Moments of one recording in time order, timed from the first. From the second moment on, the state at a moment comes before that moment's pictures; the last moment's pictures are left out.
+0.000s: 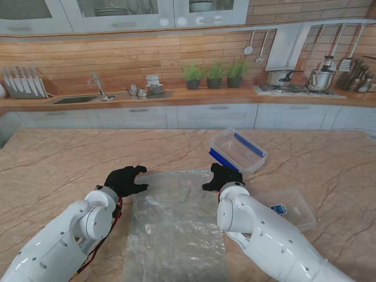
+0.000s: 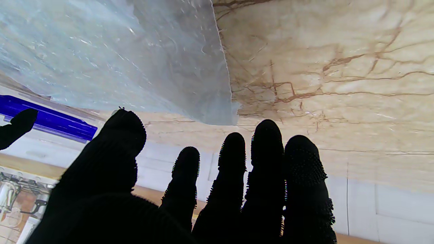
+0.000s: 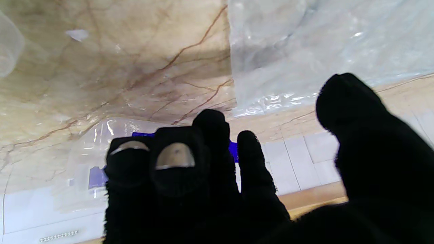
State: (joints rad) left arm 1.40 -1.08 -1.05 -1.43 0.81 0.16 -0.02; right arm -1.21 -1.17 0.73 -1.36 -0.65 0.64 -0.08; left_hand 0.80 -0.29 0.28 -0.04 0.38 0.12 0.38 0.34 0.51 0.28 0.61 0.84 0.56 0.34 0.96 0.95 0.33 0.30 1.35 0.83; right_hand 0.51 -0.64 0.68 -0.04 0.43 0.06 0.44 0.47 0.99 0.17 1.22 0.77 1.13 0.07 1.51 0.84 0.79 0.21 1.68 0.76
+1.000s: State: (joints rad) left arm 1.32 -1.09 -0.96 -1.35 0.81 0.23 0.03; right arm -1.00 -1.30 0.52 -0.99 -0.59 0.57 -0.23; left_hand 0.76 -0.31 0.35 -0.04 0.37 0.11 0.39 0.33 0.53 0.28 0.62 0.85 0.57 0.34 0.98 0.96 0.34 0.30 1.35 0.84; right_hand 0.61 -0.76 0.87 -0.09 0.64 0.05 0.78 0.37 1.13 0.11 1.24 0.77 1.27 0.03 1.54 0.82 0.95 0.20 1.72 0.70
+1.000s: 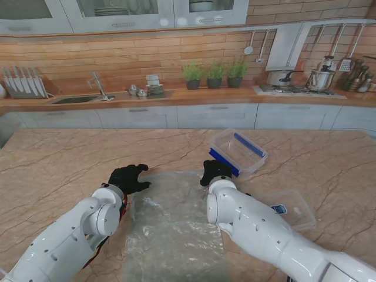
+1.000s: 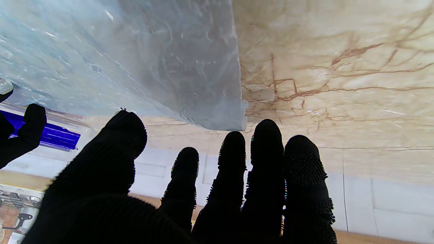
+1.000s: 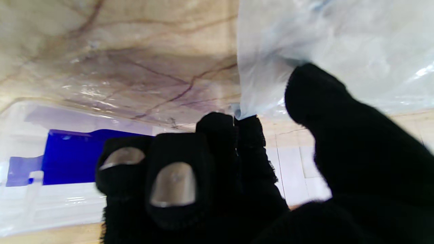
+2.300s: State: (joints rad) left arm 1.08 -1.12 -0.64 -1.21 0.81 0.46 -0.02; right arm -1.05 -1.31 0.58 -0.97 -0.59 0.51 -0.34; left_hand 0.74 -0.38 0.53 -0.04 0.22 0.13 0.36 0.25 0.37 0.28 0.56 0.81 0.34 0.34 0.76 0.85 0.08 0.30 1.19 0.71; right_hand 0.63 -0.80 1.08 0.01 0.87 -0.12 1.09 0.41 1.17 0.09 1.24 0.76 1.28 0.02 1.57 0.86 0.98 0.20 1.73 0.69
